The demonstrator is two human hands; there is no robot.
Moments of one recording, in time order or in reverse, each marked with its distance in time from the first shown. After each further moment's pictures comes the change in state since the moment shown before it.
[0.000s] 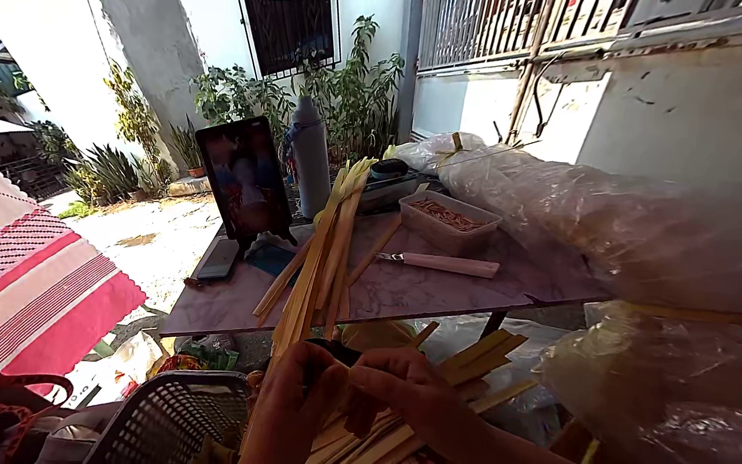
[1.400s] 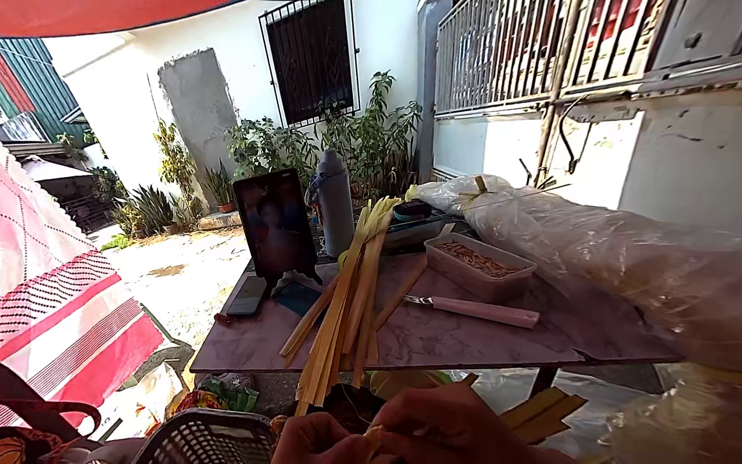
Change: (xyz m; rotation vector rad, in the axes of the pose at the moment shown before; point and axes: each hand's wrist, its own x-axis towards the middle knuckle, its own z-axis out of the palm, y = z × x) left_hand -0.009 0.000 -0.011 -0.492 -0.039 -0.358; right_hand 0.021 -0.012 -0.025 -0.591 -0.232 -0.645
